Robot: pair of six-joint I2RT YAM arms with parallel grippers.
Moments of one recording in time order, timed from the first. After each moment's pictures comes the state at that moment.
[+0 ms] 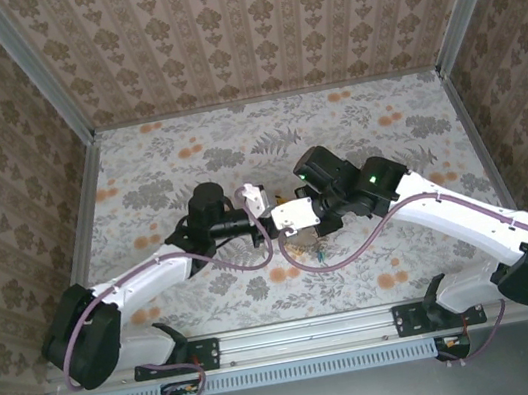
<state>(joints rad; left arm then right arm) -0.73 1.30 0.65 0.37 0.79 0.24 0.82 1.33 1.31 -0.96 -0.06 -0.97</state>
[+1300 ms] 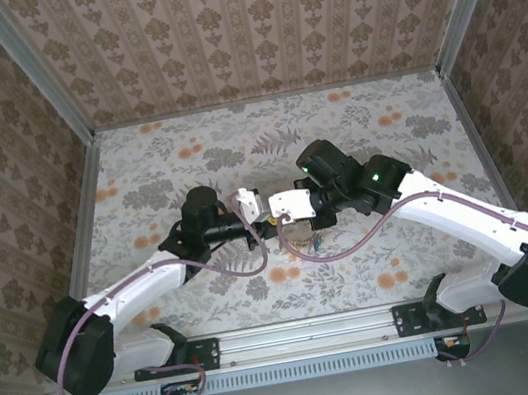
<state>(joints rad) -0.72 1.23 0.62 0.34 0.78 0.27 0.80 1.32 1.29 -0.85 -0.12 -0.87</state>
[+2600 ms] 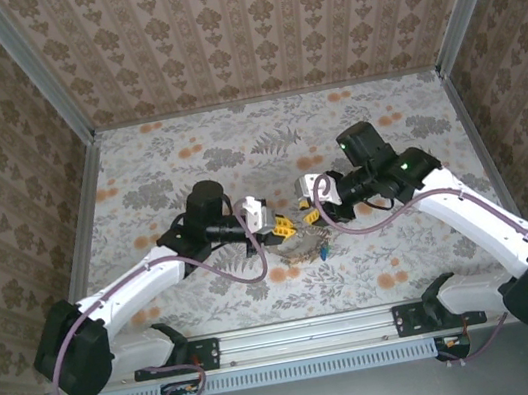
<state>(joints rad) -0.75 1.22 0.72 0.08 0.97 0.48 0.52 1.23 1.15 -0.80 -0.69 -0.89</state>
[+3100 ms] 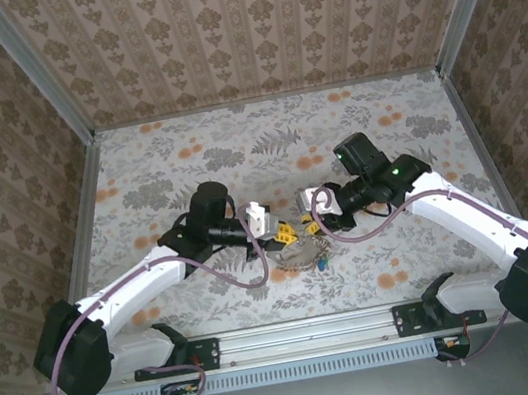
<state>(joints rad) -0.76 1.22 0.73 0.00 0.97 0.55 0.52 1.24 1.04 -0.76 -0.74 -1.01</state>
